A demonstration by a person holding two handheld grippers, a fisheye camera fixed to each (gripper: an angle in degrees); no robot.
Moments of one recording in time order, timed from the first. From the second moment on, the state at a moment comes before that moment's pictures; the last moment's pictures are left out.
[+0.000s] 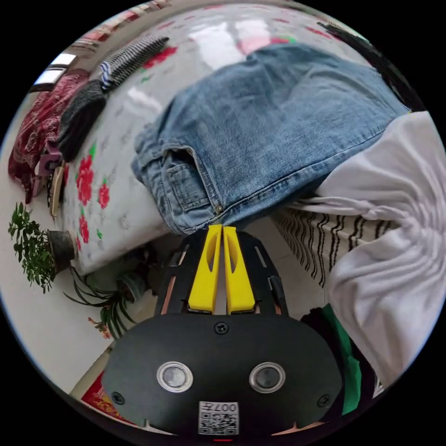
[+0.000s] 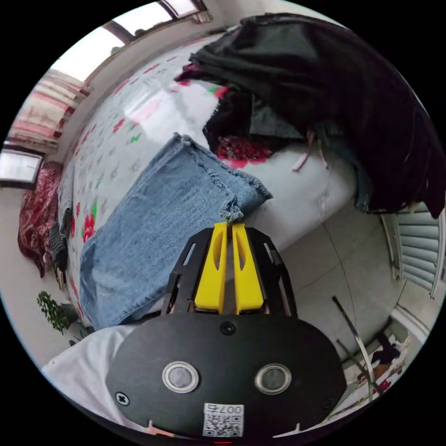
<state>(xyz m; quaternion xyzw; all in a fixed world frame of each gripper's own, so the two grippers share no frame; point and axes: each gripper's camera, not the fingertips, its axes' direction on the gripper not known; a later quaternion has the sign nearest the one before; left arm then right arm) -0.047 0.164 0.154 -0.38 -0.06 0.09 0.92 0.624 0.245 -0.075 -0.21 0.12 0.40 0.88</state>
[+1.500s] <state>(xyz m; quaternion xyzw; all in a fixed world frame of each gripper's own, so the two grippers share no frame) -0.304 0.067 0.161 -0.30 0.08 -0.11 0.94 0.352 -0.107 0.453 -0.64 -0.50 0.15 0.56</state>
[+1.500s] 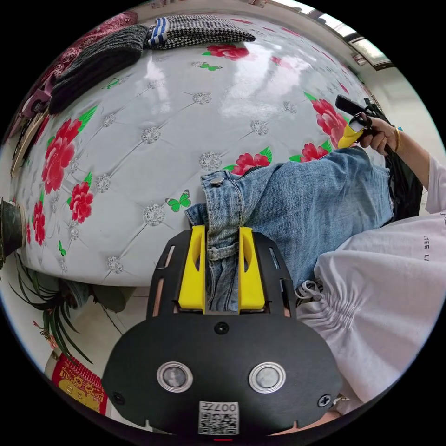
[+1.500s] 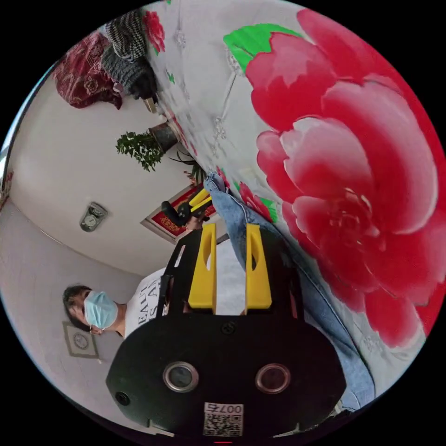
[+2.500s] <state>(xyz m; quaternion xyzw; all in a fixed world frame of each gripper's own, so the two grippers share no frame) -0.310 0.052 0.139 -0.29 0.08 -0.13 0.94 0.358 -0.144 0.453 -0.66 -0.37 0.04 0.65</state>
